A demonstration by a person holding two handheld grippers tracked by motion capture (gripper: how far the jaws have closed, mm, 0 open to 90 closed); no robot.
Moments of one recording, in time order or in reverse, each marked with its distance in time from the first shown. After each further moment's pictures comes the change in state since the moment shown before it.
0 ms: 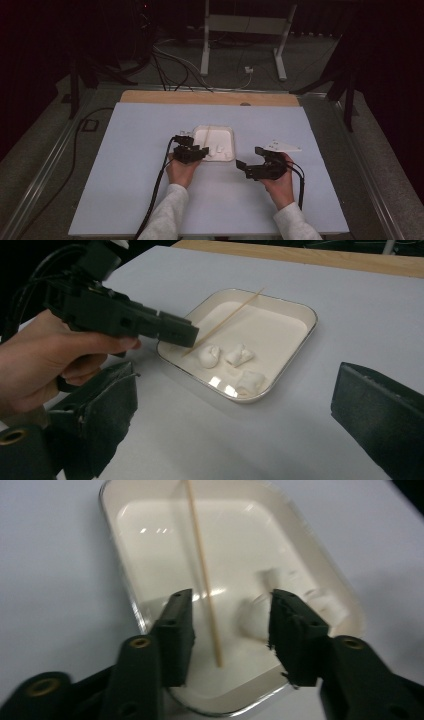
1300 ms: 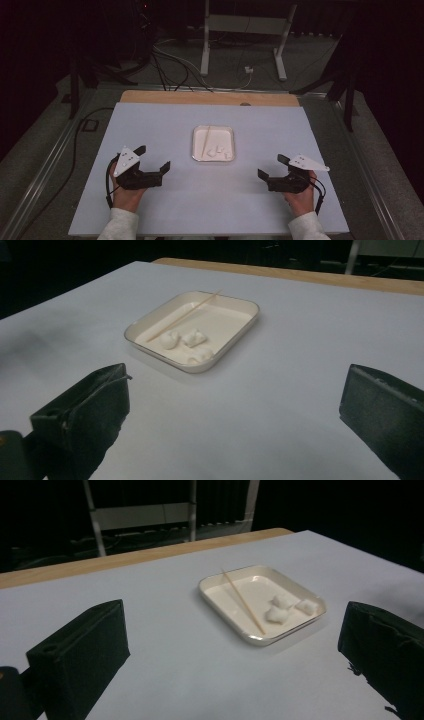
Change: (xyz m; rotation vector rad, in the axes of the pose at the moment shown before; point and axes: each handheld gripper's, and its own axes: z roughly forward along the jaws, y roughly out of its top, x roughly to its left) left arm 0.039 -0.057 -0.163 -0.396 0.066 0.318; right arm -0.030 -0.044 -0.048 -0.117 -0.071 -0.036
